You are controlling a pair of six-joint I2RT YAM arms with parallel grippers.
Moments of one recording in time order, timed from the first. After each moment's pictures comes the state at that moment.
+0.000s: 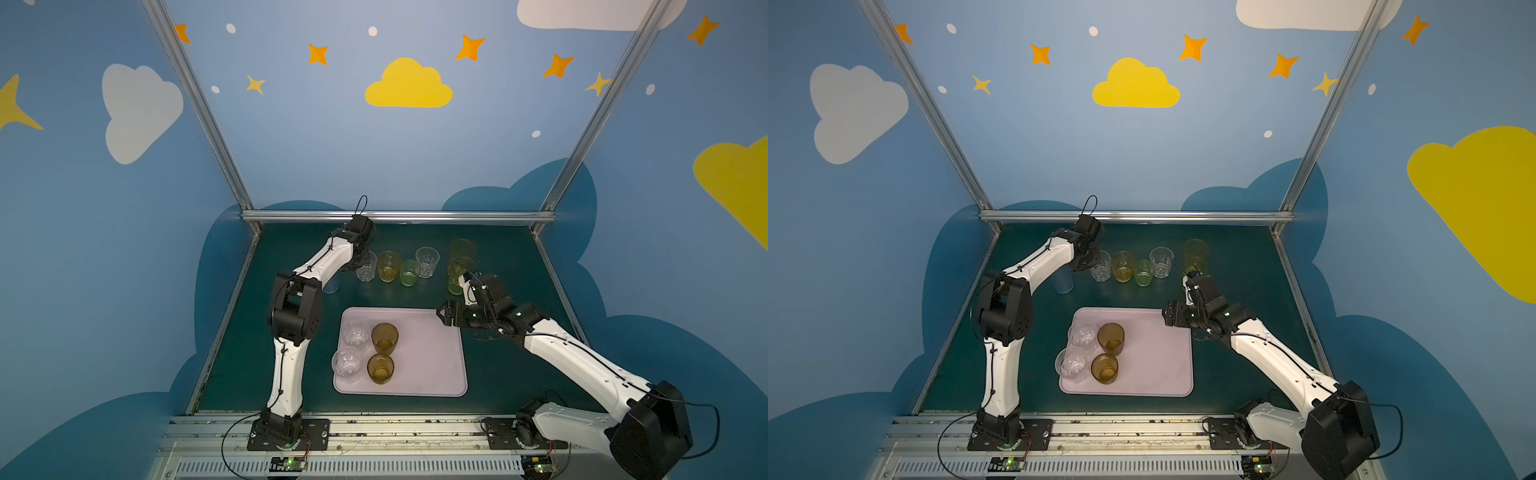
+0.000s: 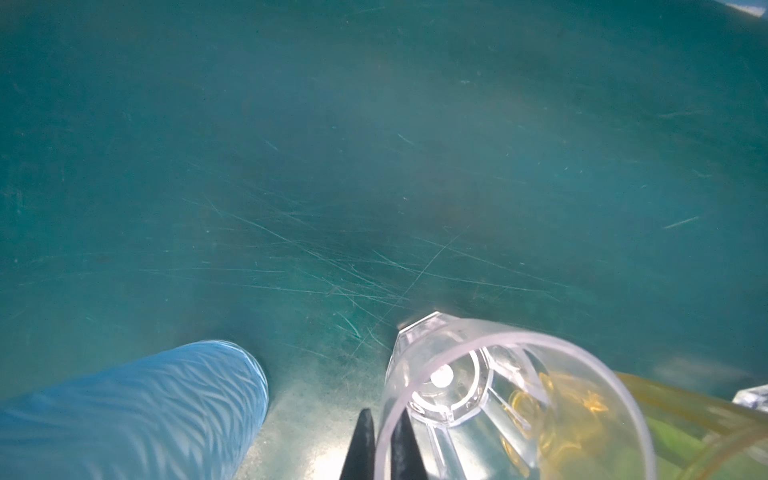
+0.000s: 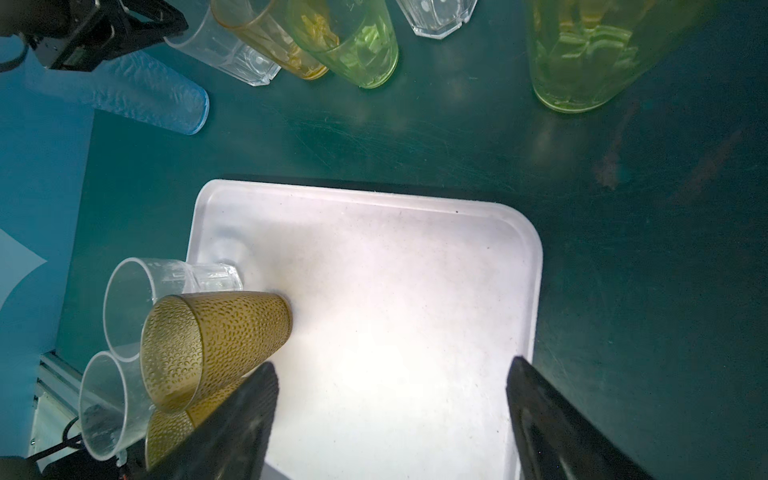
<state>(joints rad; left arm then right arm) -0.33 2.17 1.85 -0.82 -0.25 -0.60 0.58 1.19 0.86 -0.55 -0.11 0.55</state>
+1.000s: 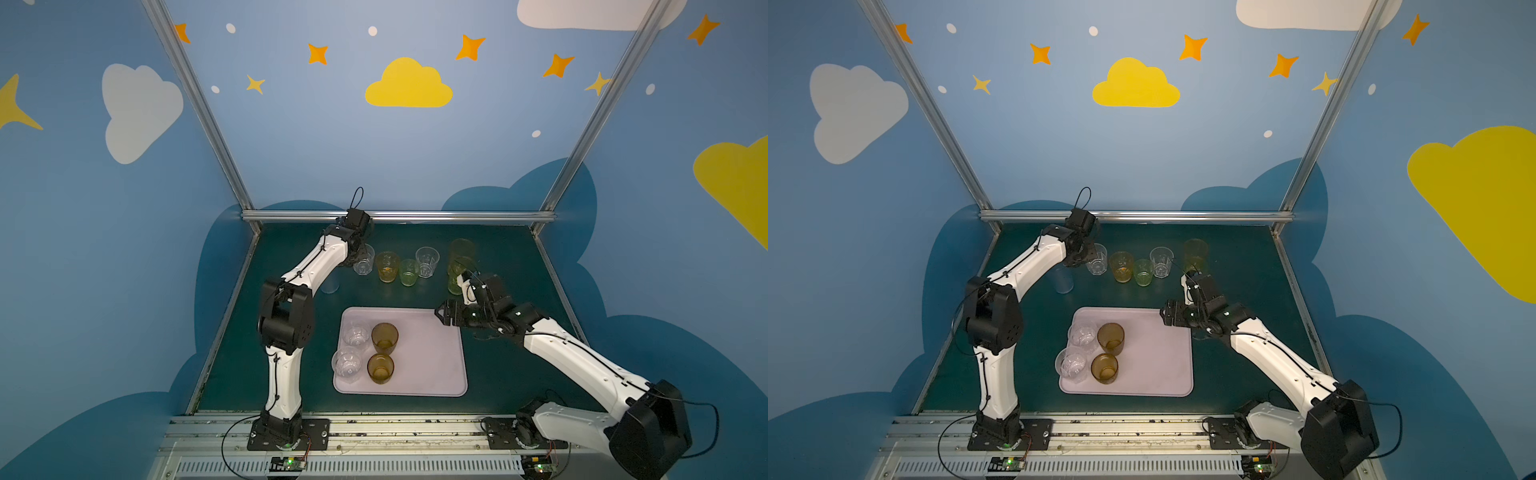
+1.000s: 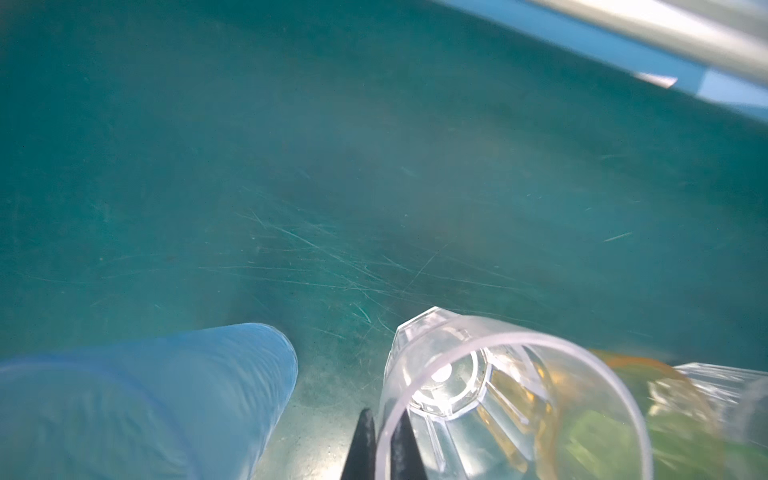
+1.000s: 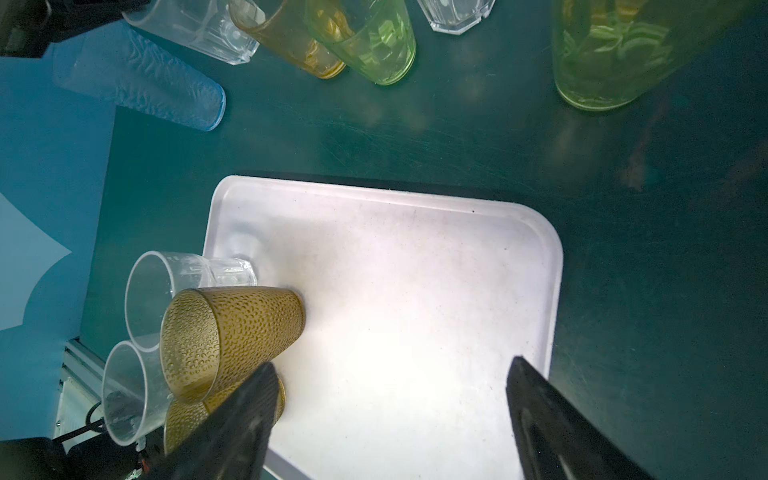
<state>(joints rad) -0.33 2.04 1.82 -0.83 -0.27 -0.61 0.58 1.19 0.86 -0.53 -0.15 0.55</state>
